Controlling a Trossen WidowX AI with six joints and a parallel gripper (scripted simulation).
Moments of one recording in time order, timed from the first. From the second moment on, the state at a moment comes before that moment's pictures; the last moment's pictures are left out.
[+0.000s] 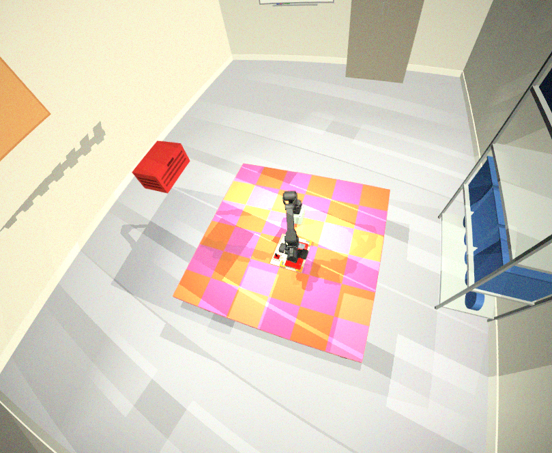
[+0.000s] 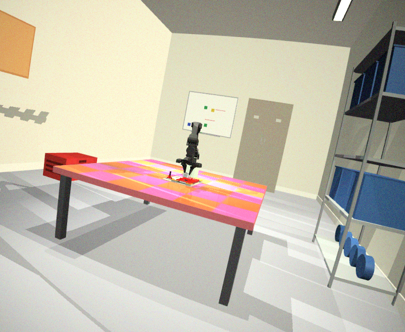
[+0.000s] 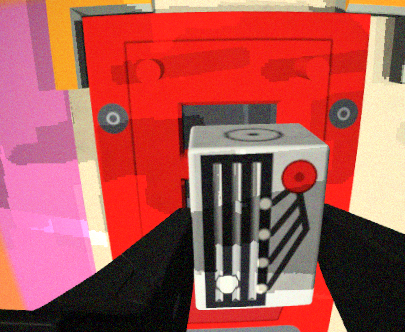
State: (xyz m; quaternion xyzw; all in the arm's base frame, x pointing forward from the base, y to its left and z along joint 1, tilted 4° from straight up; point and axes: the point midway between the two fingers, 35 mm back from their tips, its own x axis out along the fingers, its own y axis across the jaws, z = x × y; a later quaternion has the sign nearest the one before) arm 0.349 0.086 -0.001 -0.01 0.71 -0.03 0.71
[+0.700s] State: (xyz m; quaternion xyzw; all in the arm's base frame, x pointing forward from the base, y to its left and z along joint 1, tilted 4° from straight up) arm 0.349 0.087 -0.002 0.00 0.71 -0.04 0.71
